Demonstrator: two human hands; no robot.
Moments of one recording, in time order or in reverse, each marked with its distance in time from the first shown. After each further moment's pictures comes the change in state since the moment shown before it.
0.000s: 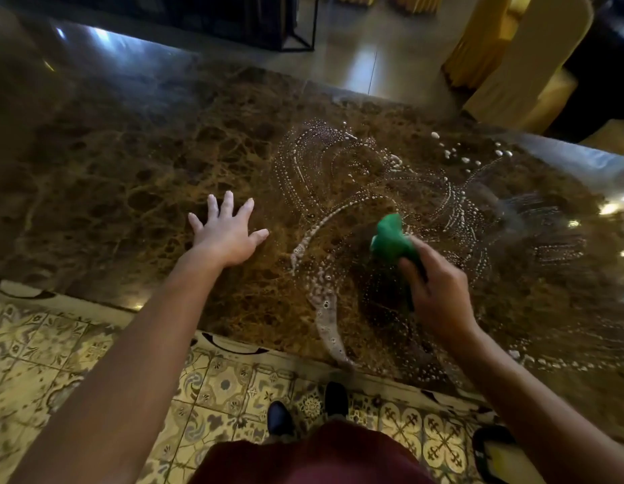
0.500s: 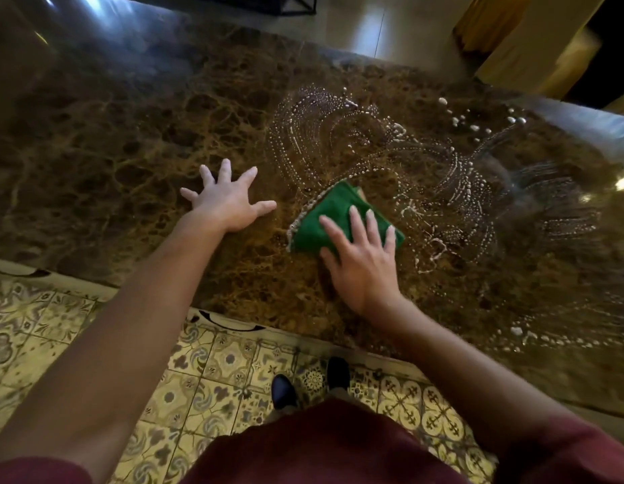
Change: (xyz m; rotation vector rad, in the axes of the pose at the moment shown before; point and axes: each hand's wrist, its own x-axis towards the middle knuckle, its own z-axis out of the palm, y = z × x) left_hand 0.007 0.017 -0.014 -0.008 -0.039 -0.045; right_hand 0.005 -0.030 0.093 -0.447 -0.300 -0.054
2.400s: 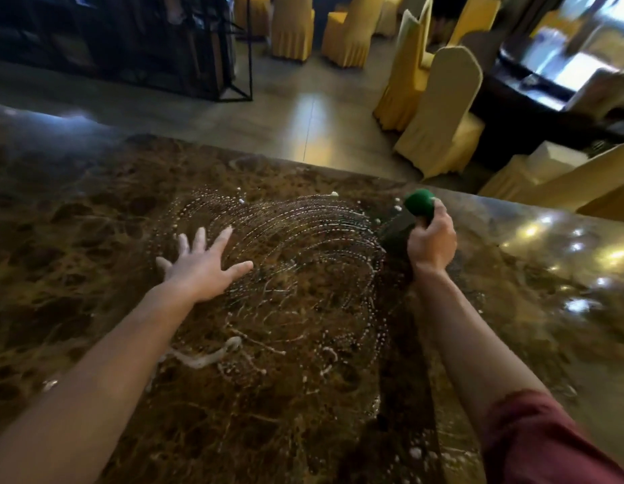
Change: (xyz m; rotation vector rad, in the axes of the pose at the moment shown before) left_hand 0.074 0.158 -0.006 -0.010 0.000 0.127; right_hand 0.150 0.311 -0.120 0.329 0.637 0.679
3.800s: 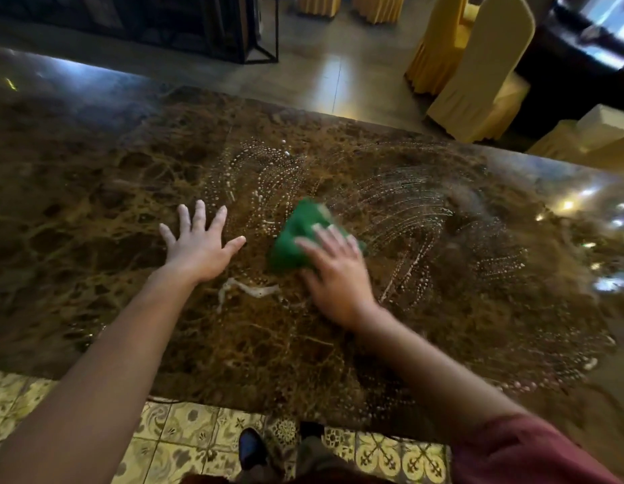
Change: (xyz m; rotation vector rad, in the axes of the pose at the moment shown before) left_hand -0.052 -0.090 0.023 0.019 0.015 -0.091; right_hand -0.249 -0.075 0.024 -0.172 -0.611 -0.702
